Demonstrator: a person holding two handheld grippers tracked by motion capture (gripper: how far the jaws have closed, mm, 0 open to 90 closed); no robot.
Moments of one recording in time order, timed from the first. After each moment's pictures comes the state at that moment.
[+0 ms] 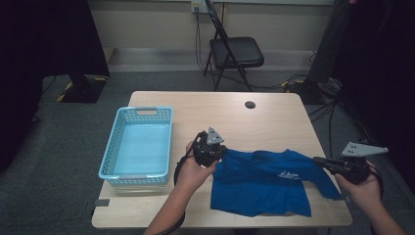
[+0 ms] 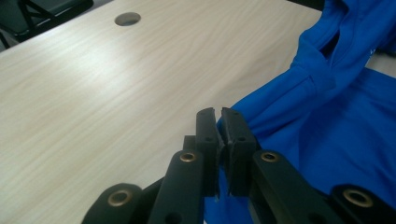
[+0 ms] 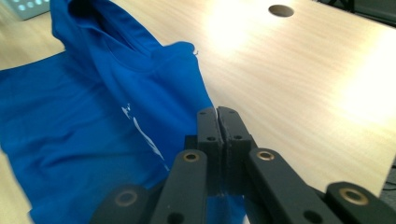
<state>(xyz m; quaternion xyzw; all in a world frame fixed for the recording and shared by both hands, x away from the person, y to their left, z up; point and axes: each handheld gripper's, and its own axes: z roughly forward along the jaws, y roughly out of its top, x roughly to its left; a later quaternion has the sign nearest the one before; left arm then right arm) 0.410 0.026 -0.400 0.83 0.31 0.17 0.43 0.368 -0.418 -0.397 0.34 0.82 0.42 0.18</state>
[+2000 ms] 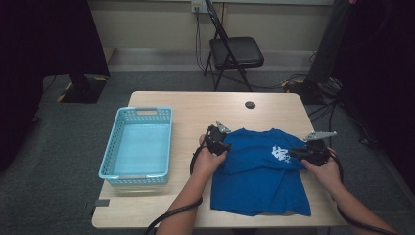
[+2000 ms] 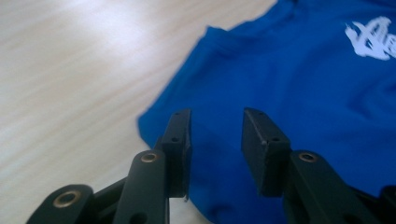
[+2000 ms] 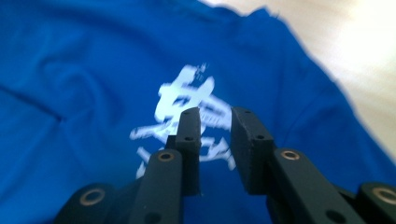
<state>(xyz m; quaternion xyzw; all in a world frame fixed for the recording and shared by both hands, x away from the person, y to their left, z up) 0.472 -0.014 -0.470 0.84 0.37 0.17 0.37 0.451 -0.375 -0.469 0.41 0.83 0.34 0.16</state>
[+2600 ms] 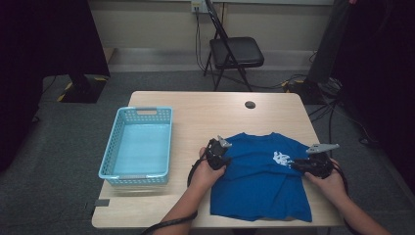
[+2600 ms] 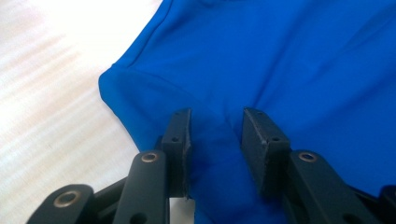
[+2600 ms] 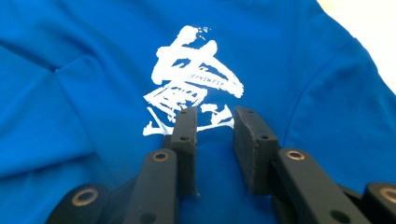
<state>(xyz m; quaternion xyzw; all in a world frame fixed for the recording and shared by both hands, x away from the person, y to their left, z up) 0.437 -0.010 -0.489 0.85 0.36 0.14 0.35 0.421 -0.384 -0.485 0.39 0.85 0.33 0.15</state>
